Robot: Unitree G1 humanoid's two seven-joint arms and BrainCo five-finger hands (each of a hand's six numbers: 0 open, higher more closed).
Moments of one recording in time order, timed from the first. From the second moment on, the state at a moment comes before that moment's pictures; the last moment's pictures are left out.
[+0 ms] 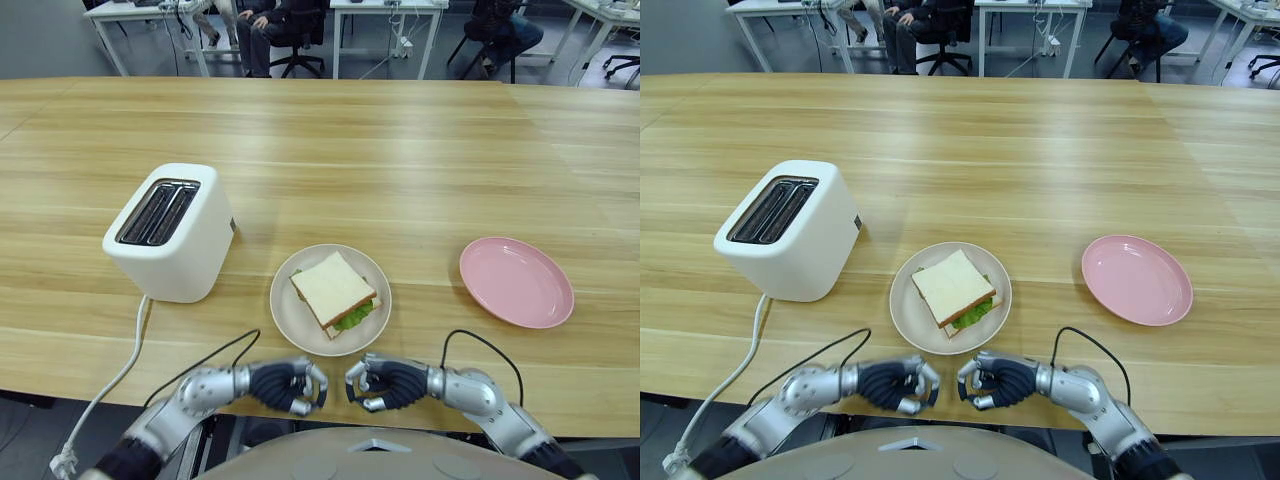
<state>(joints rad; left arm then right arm) 0.08 0.55 -0.49 0.23 0.33 -0.63 -0.48 0.13 -0.49 0.46 0.25 -0.35 -0.72 0.50</state>
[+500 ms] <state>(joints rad) -0.28 0.38 -0.55 0.61 0.85 -0.48 0.19 -0.16 -0.40 0.50 0.49 -0.85 -0.55 -0.16</state>
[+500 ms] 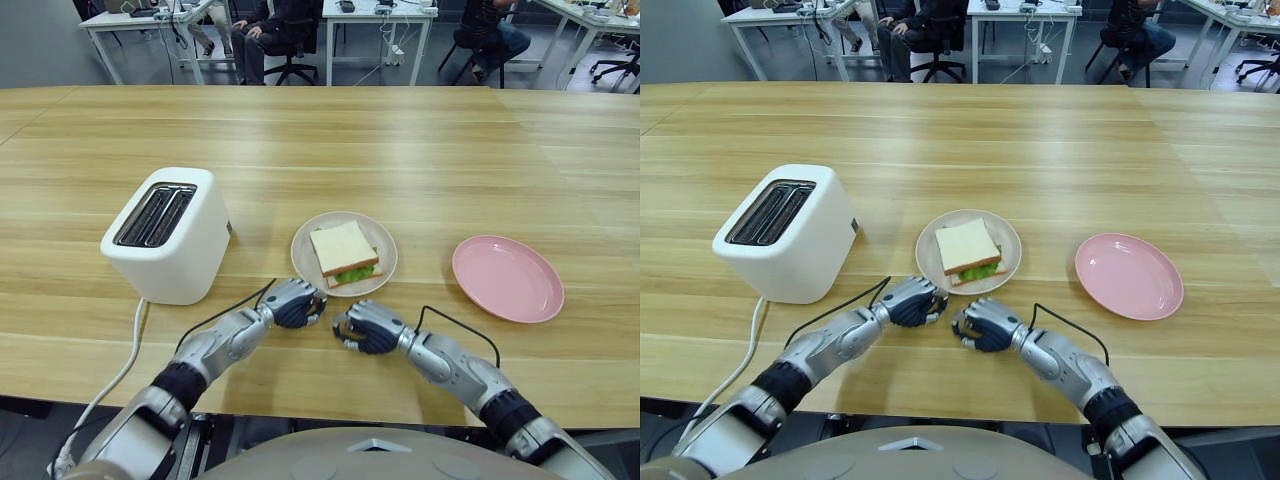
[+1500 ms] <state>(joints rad) 0.31 0.41 -0.34 0.02 -0.20 -0.77 -0.08 0.29 -0.42 0.28 0.06 0.20 -0.72 0.10</state>
